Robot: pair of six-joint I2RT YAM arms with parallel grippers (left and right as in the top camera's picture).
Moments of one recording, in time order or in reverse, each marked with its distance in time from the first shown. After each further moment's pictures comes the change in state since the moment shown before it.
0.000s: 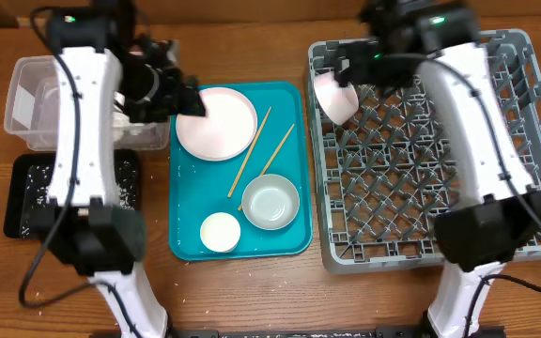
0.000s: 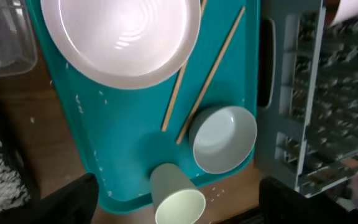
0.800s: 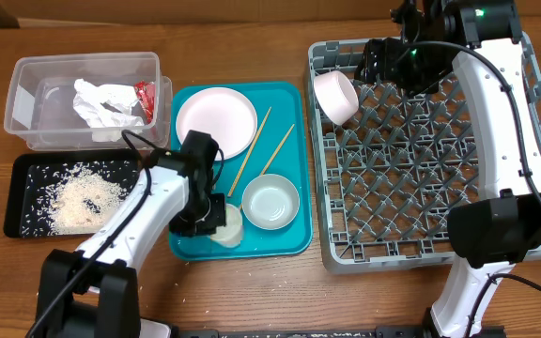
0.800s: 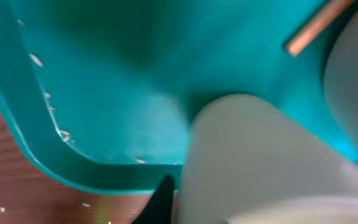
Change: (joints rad) left arm -0.259 -0.427 -1.228 0.616 -0.267 -0.386; right arm -0.102 -0.001 0.000 -0.058 -0.120 -0.022
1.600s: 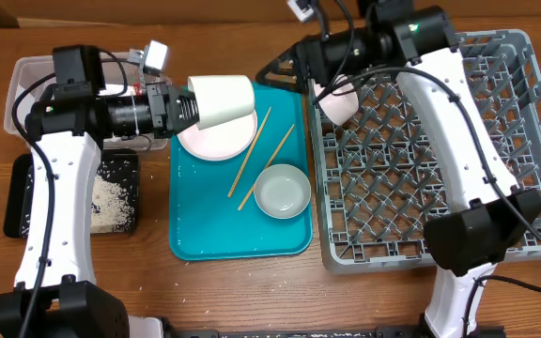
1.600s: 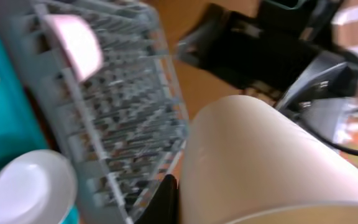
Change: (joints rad) left arm 0.396 0.000 0.484 0.145 1.252 0.183; right arm 0.224 0.000 -0.019 0.336 -0.841 -0.261
